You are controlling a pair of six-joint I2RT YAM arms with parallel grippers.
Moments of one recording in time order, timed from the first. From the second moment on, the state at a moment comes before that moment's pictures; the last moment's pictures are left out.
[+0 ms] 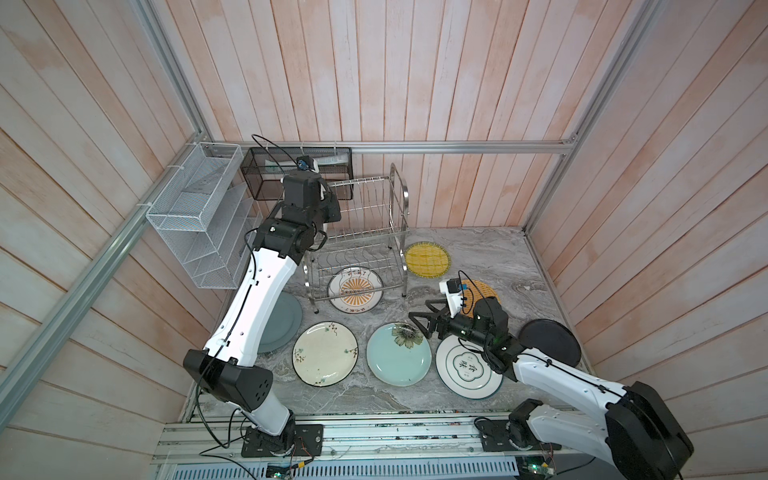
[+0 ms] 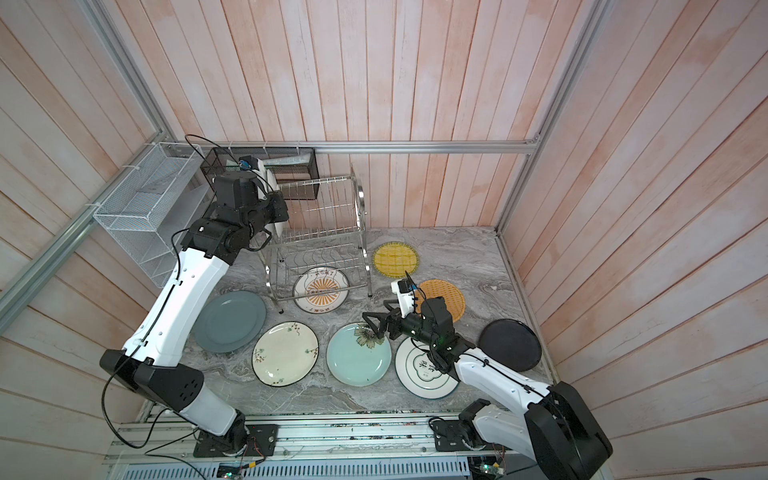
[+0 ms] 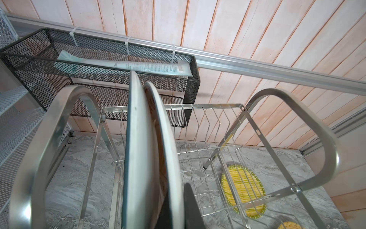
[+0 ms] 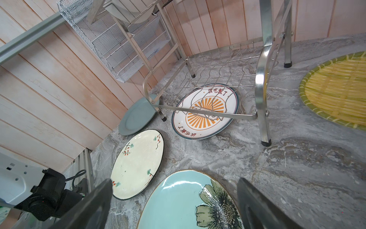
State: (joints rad) left arm -0.33 1.62 1.93 -0.68 -0.22 -0.26; right arm 0.60 1.13 0.46 0.44 -0.41 0.43
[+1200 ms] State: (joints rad) left arm -0.32 1.59 1.98 -0.62 -0.17 -0.28; right arm 0.61 1.13 0.46 0.44 -0.40 0.42
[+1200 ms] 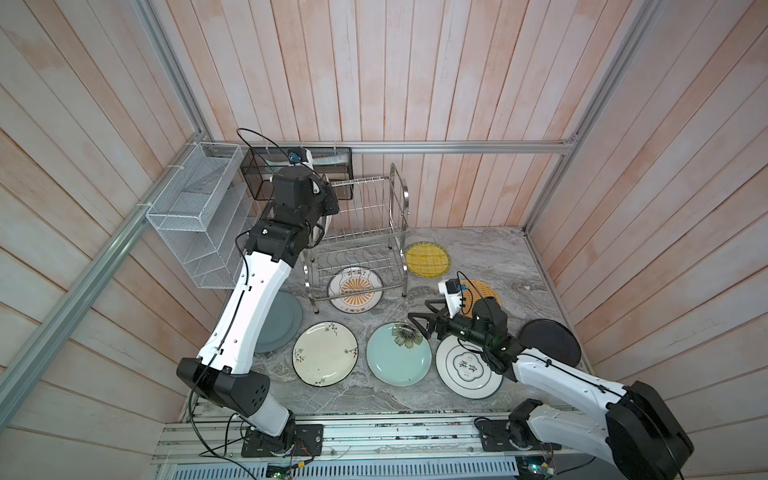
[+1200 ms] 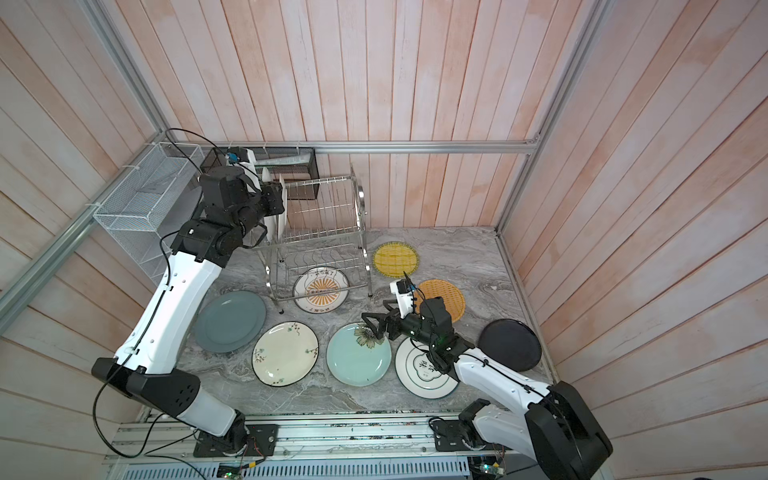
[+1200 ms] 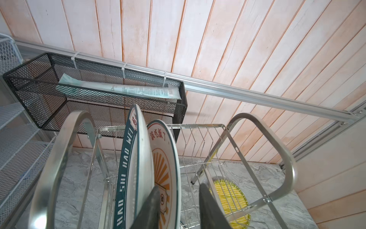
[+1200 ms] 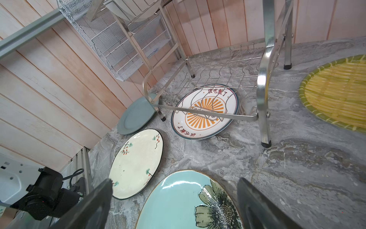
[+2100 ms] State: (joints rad) left arm -0.51 1.30 1.94 -0.60 0.26 -0.34; right arm 0.61 0.91 0.57 0.25 -0.37 0.41
